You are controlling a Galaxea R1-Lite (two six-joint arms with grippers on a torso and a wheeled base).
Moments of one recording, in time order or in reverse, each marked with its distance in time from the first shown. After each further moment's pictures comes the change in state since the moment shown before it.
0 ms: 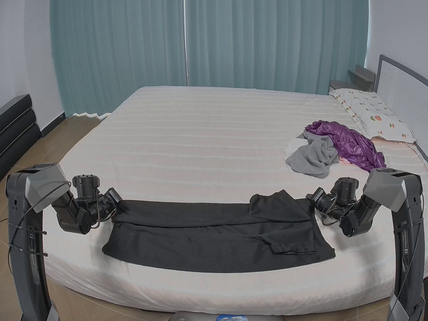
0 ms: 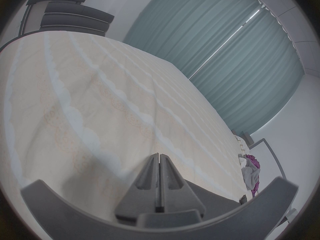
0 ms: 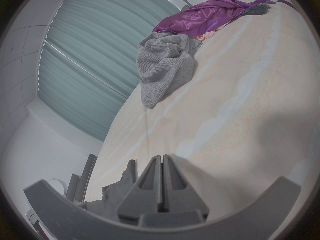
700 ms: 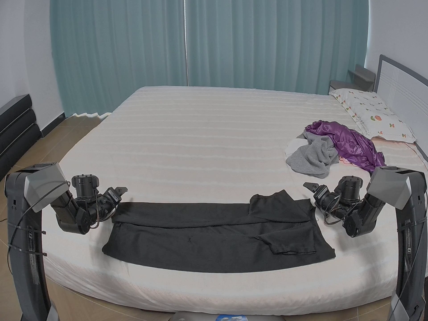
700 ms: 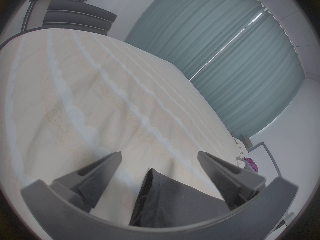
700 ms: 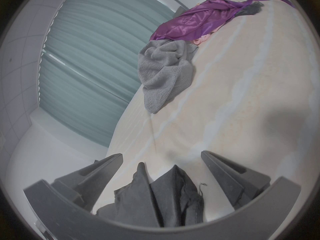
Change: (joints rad) left arm 0.003 -0.005 0.009 -0.004 -0.001 -0.026; right arm -0.008 -0.040 0.058 -0.042 0.001 0.068
